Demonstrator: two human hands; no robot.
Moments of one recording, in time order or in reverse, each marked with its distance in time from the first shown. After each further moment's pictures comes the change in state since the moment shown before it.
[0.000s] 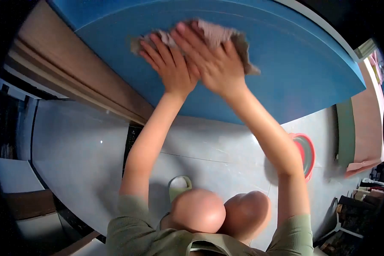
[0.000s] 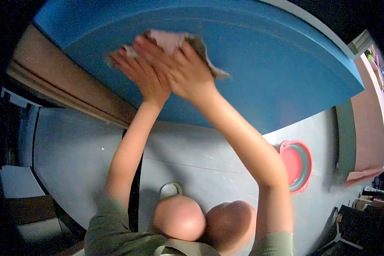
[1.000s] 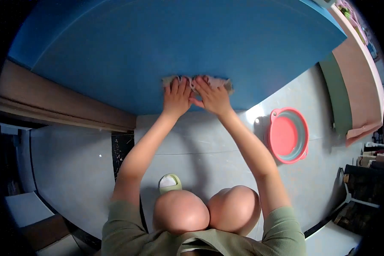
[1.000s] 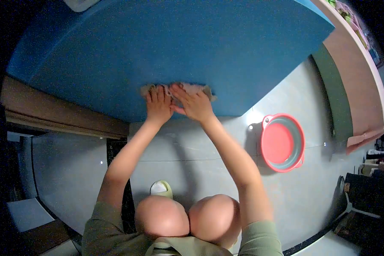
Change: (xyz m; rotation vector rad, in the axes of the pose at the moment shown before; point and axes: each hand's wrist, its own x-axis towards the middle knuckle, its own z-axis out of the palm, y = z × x) left_hand -0.166 0.082 0.031 0.037 -0.772 0.291; right_hand -0.237 -0.002 0.033 0.072 -0.225 0.240
